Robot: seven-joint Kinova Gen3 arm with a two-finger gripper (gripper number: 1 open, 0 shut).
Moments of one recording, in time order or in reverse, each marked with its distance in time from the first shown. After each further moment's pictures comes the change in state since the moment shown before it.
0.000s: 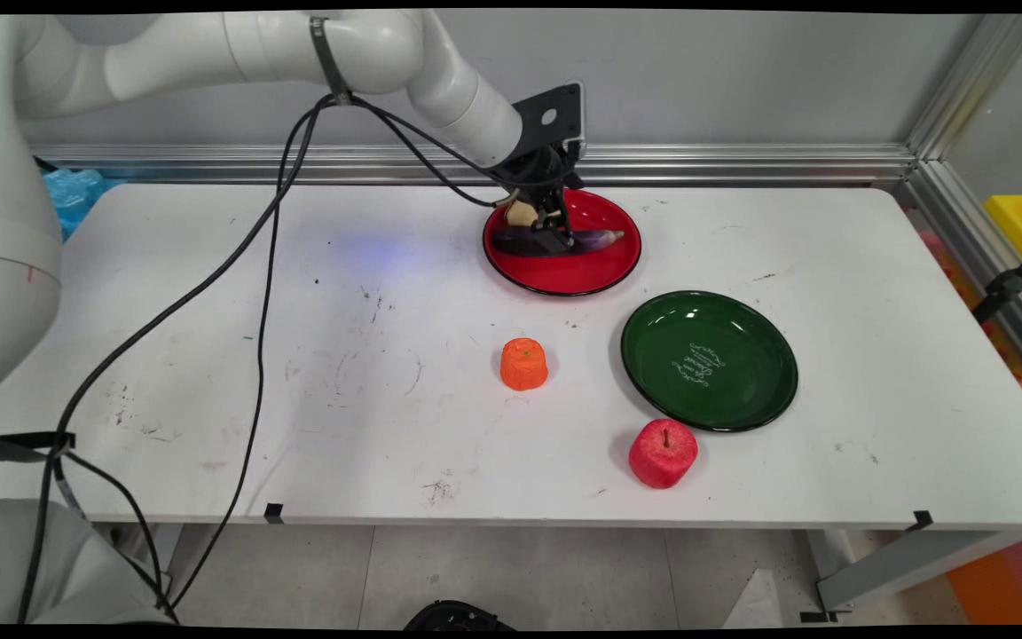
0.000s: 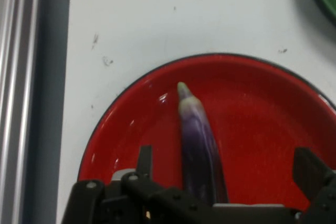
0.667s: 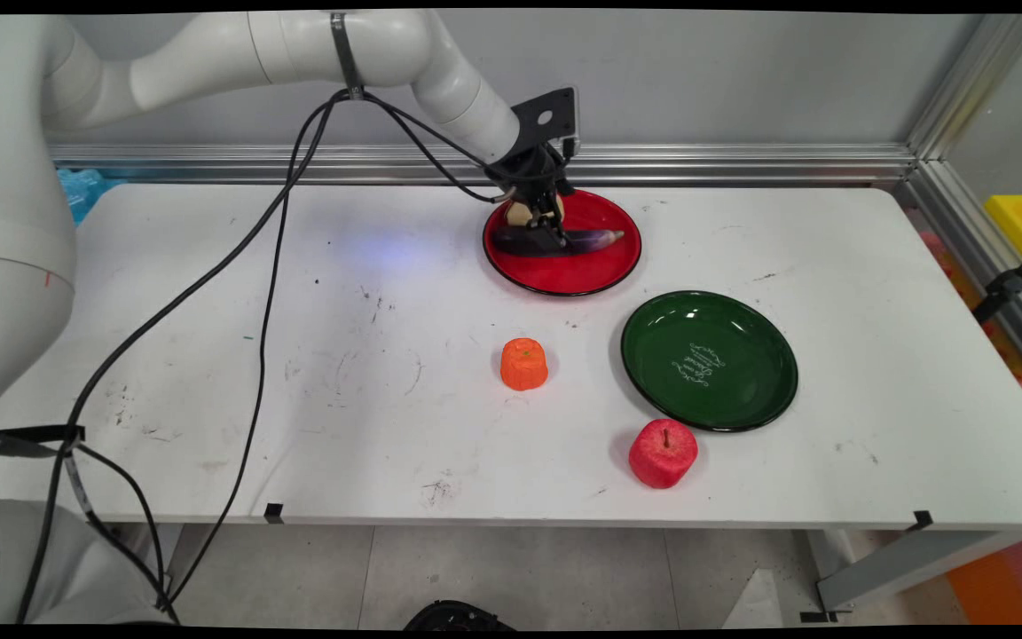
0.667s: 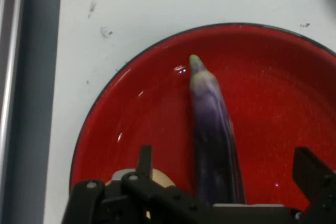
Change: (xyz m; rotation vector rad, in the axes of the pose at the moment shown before) arm -0.019 -0.025 0.022 -0.050 -0.023 -0.049
